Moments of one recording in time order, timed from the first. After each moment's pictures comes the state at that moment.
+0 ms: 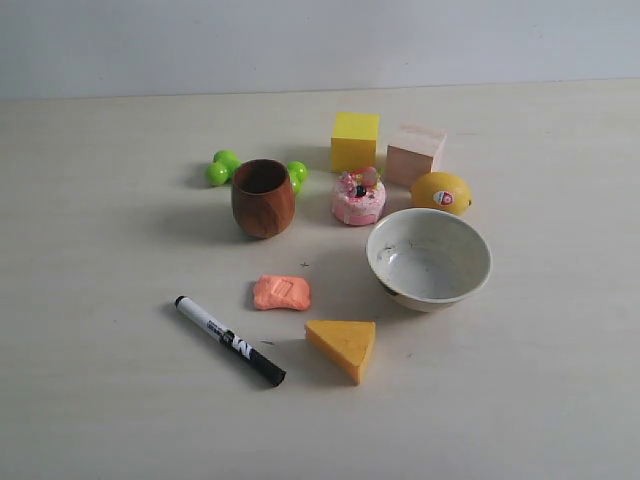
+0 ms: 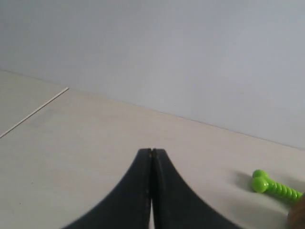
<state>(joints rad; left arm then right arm) 0.03 0.07 -0.24 0.33 0.40 -0.50 -0.12 0.01 0.00 0.06 0.34 -0.10</state>
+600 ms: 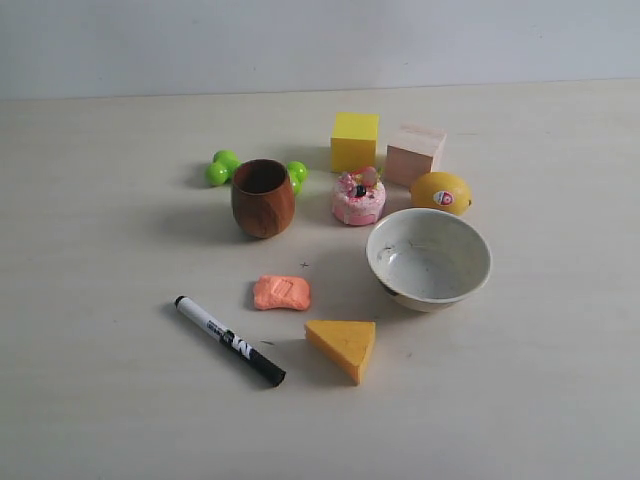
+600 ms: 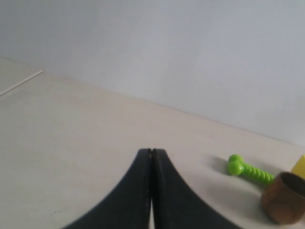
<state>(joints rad) -0.01 0.01 -0.13 0.23 0.37 -0.47 -0.12 0.01 0.00 0.06 0.34 -0.10</state>
